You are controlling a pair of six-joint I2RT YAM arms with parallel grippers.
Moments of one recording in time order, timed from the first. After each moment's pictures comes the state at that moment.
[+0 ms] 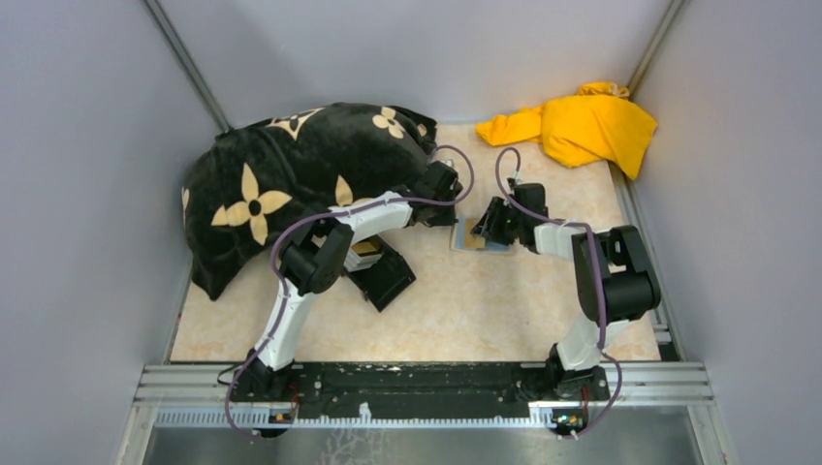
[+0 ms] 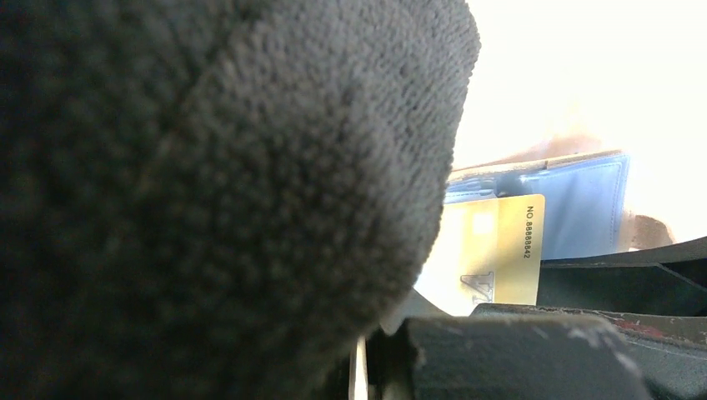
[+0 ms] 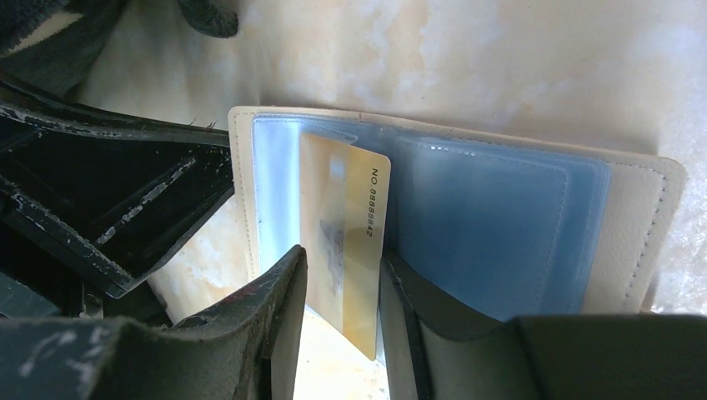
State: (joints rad) left arm -0.77 2.28 1.72 -0.26 -0.05 -0.62; right arm 0.19 1.69 0.78 0.11 -0.33 0.53
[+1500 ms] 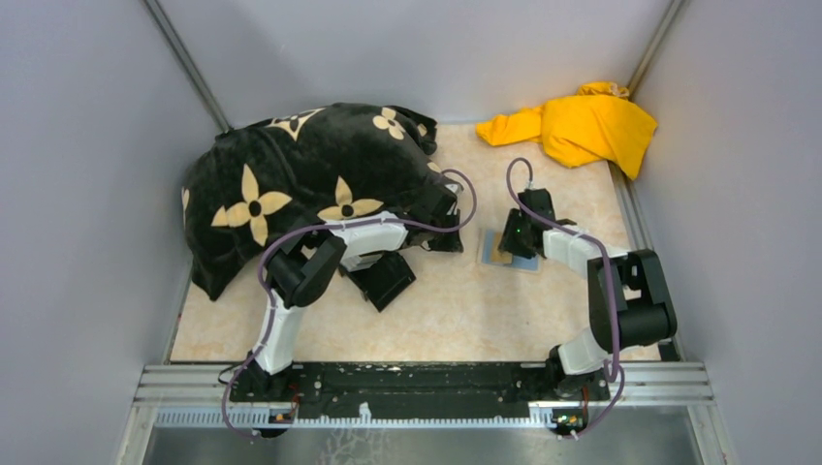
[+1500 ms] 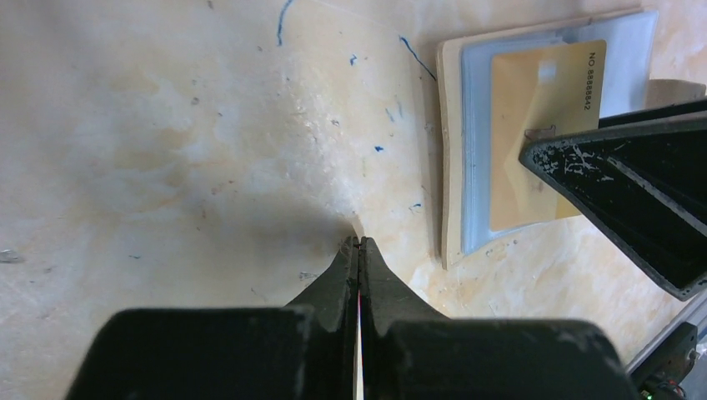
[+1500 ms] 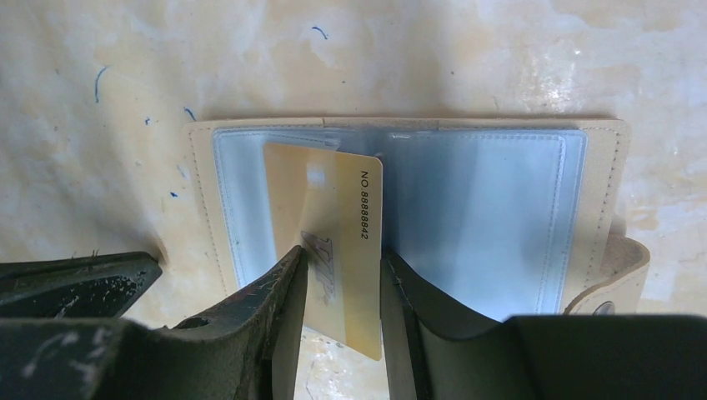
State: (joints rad) left arm -0.84 2.13 1.44 -0.12 0.10 -0.63; right arm 0.19 1.52 0.77 -0.23 0.00 0.49
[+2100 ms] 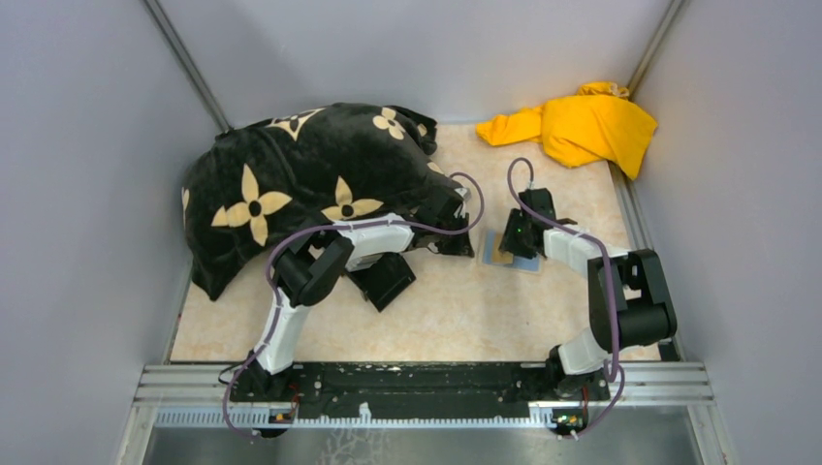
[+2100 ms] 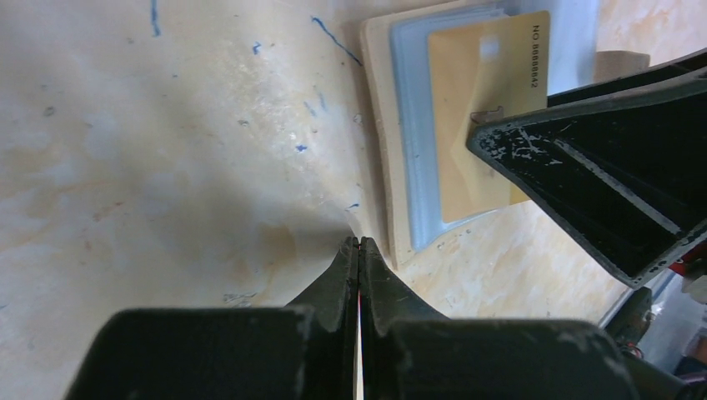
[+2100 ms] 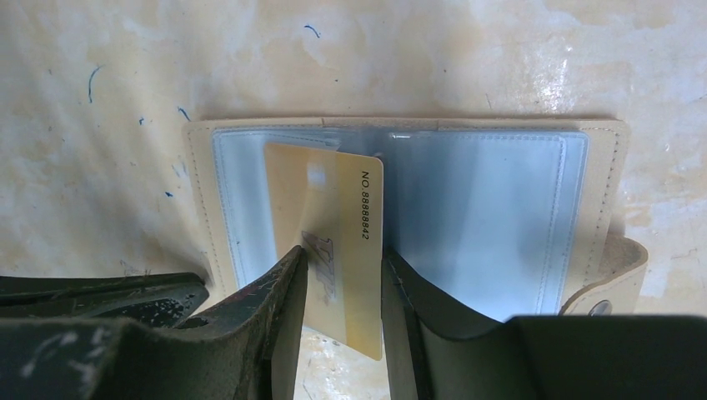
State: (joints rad) left arm -0.86 2.17 1.47 -0.10 0.19 -0.65; right arm 0.19 1.52 0.77 -0.24 0.00 0.49
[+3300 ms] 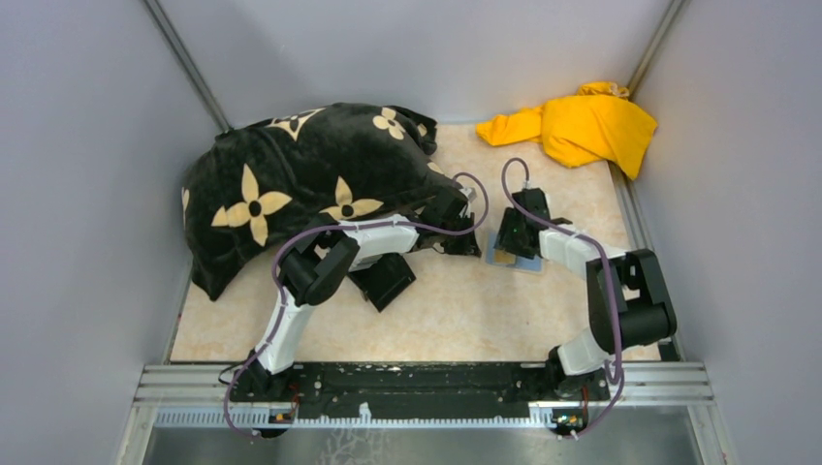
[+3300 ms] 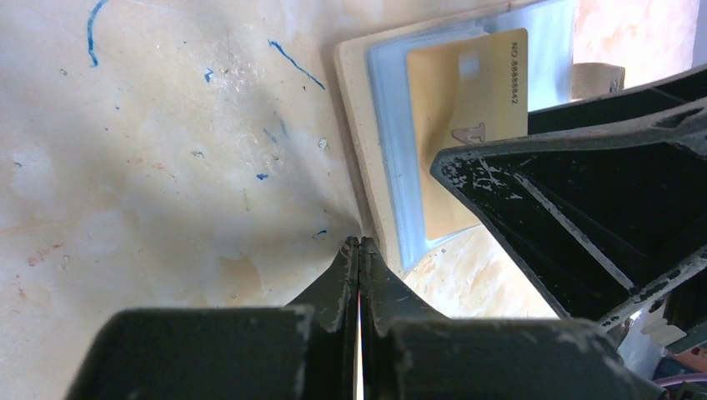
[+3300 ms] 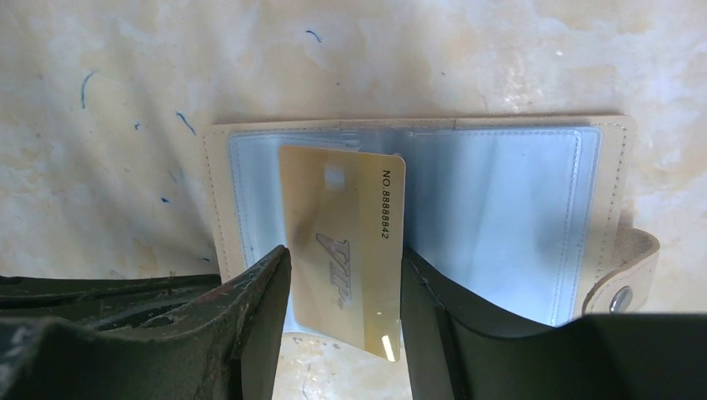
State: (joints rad) left arm -0.87 2.21 1.51 -0.06 0.20 -0.68; right arm 0.24 1.52 0.79 -0.26 0.07 0.50
